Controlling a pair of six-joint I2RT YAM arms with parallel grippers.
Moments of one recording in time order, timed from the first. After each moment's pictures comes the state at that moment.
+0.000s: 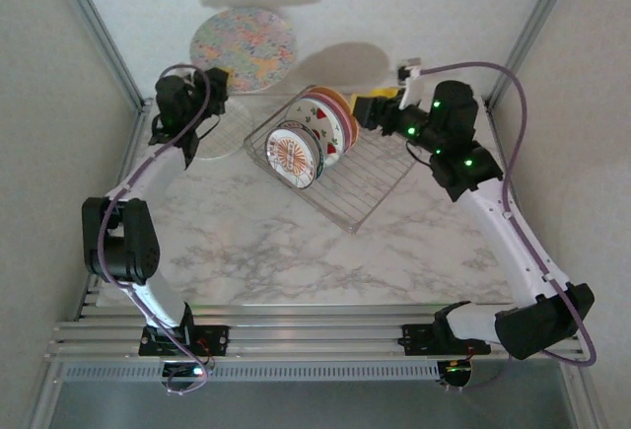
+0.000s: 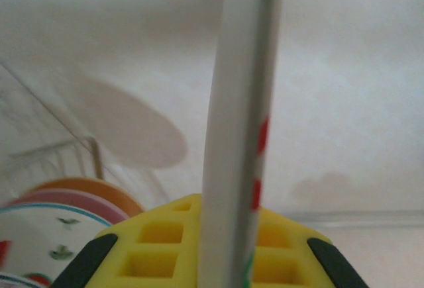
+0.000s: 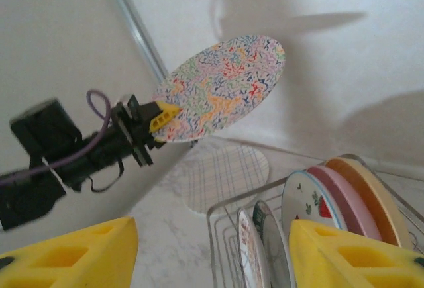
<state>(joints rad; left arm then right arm) -0.01 1.70 1.28 0.36 0.35 -1.44 0.44 1.28 1.39 -0.22 -0.38 0.26</state>
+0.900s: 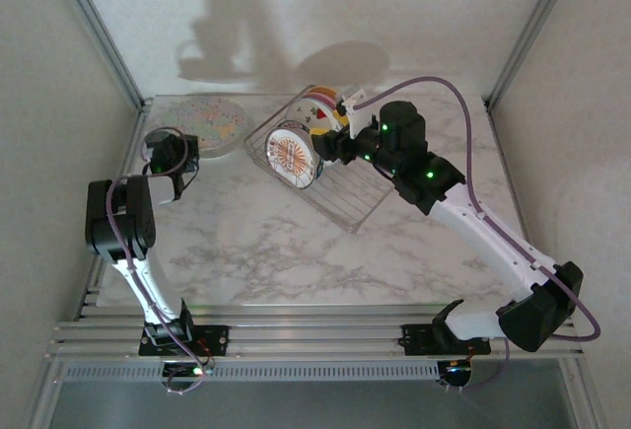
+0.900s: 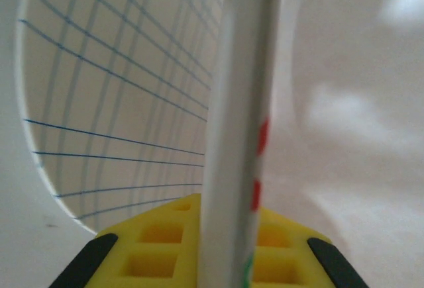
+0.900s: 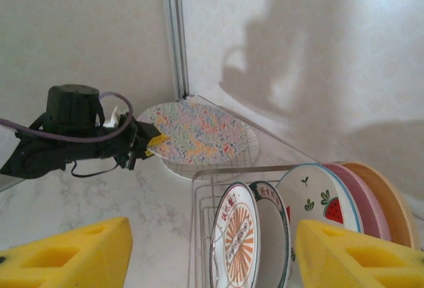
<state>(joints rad) 0.19 1.92 0.97 0.53 0.25 -1.42 0.68 1.33 1.36 -0.23 -0.16 -0.04</state>
